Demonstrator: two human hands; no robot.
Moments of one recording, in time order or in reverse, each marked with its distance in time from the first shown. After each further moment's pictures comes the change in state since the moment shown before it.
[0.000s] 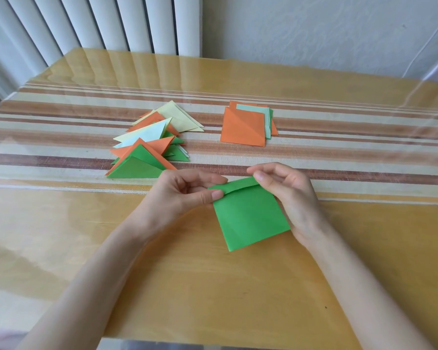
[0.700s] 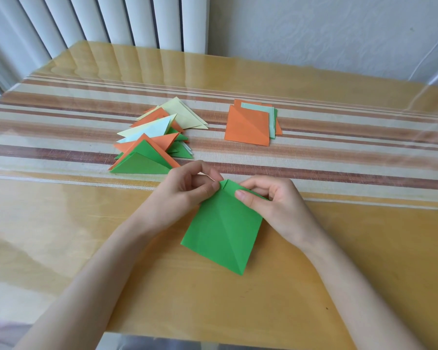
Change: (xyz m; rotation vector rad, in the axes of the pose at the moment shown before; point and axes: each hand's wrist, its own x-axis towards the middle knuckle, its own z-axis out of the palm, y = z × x) left_hand 0.000 -0.005 -0.003 0.057 -0.019 -0.042; right_hand -0.004 0.001 0.014 -0.221 -0.231 -0.085
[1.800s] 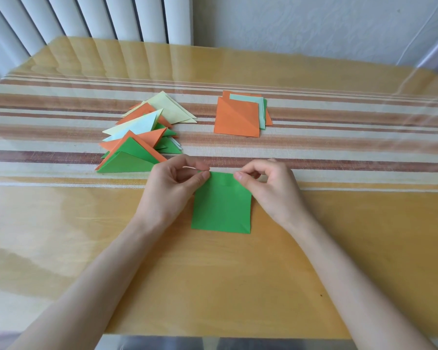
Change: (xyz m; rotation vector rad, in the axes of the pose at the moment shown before) left_hand 0.003 -0.005 0.012 0.089 0.302 -0.015; right_hand 0.011 0.009 -0.003 -0.329 0.308 -0.018
